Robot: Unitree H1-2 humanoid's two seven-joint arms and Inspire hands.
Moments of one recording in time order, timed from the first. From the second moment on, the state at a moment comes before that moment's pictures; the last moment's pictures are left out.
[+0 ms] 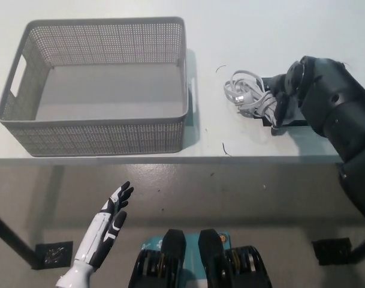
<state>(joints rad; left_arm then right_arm) -0.05 0.16 -0.11 0.17 0.14 -0.38 -0.04 -1.33 -0.17 0.62 1.44 -0.53 0.25 0.53</state>
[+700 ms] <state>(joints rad) -0.05 0.16 -0.11 0.18 0.15 -0.37 -0.04 -1.25 -0.17 0.49 1.43 -0.51 0.18 0.16</state>
